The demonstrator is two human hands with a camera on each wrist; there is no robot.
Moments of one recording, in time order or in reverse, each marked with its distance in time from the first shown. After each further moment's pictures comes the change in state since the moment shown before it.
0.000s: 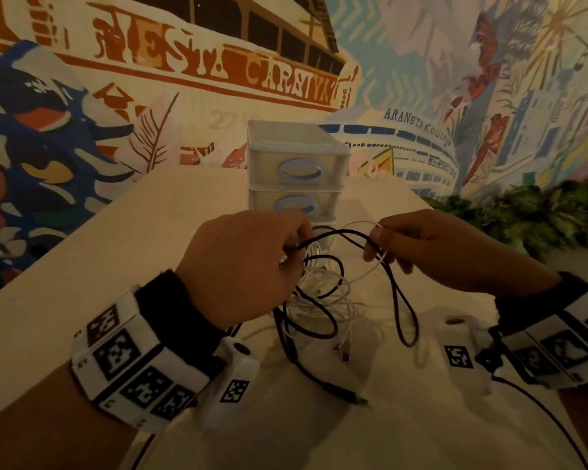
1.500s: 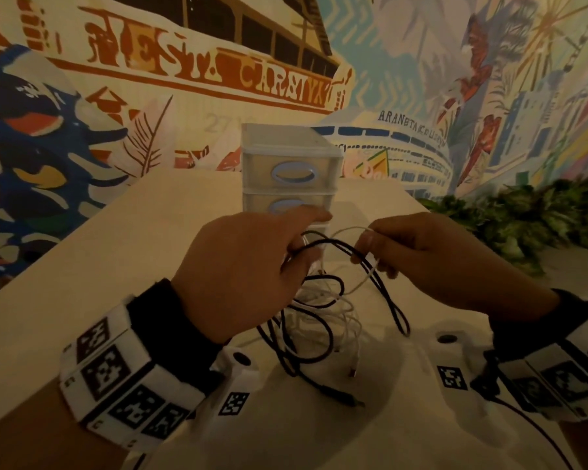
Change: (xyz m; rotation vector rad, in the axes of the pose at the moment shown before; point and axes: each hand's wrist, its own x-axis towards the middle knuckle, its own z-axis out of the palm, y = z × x) left_hand 0.001 0.008 -0.002 -0.039 0.088 0.113; right_hand -0.017 -0.014 0.006 -0.013 0.102 -0.102
